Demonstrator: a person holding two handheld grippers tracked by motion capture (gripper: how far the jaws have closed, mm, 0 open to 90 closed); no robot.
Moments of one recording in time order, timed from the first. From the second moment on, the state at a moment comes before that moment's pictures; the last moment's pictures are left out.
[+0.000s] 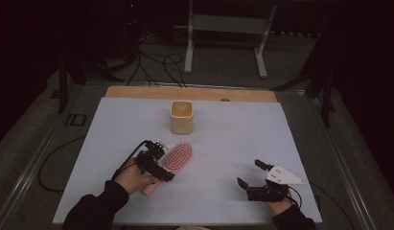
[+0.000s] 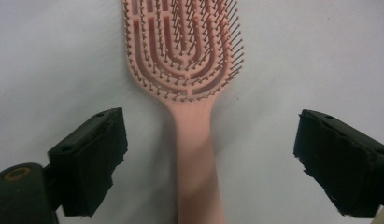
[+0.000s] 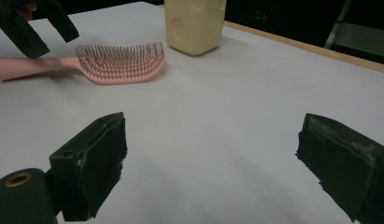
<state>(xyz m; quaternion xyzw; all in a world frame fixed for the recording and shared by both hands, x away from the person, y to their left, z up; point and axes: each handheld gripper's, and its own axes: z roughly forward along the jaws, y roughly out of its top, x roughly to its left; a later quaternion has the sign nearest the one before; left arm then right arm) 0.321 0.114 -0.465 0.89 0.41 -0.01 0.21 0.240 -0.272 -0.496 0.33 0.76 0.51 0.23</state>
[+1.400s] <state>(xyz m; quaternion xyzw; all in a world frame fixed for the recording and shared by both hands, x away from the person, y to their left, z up) 0.335 0.106 -0.486 0.90 0.42 -0.04 0.12 0.240 -0.273 -0.495 0.33 0.76 0.51 0.24</state>
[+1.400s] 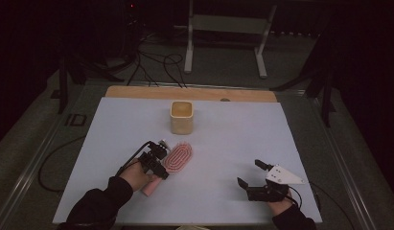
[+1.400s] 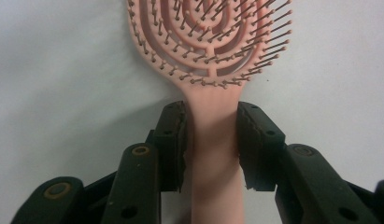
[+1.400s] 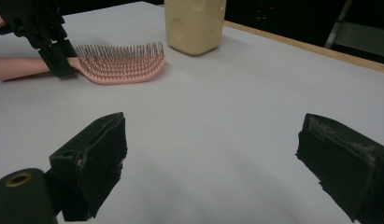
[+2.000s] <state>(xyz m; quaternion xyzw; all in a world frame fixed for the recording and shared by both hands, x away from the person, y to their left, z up) 0.337 0.105 -0.488 0.90 0.42 -0.05 0.12 0.240 -0.271 -0.495 0.33 0.76 0.50 0.24</state>
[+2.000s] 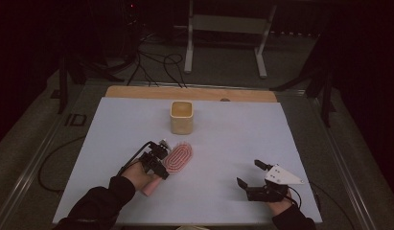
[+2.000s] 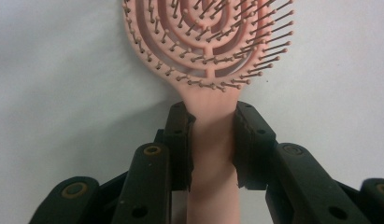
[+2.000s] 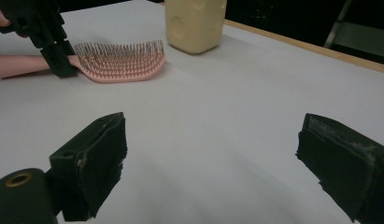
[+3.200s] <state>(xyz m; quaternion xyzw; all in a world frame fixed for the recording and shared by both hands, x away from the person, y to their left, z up) 0.319 0.110 -0.481 0.89 0.39 -0.02 0.23 0.241 -0.273 -0.496 0.33 0.76 0.50 0.24</state>
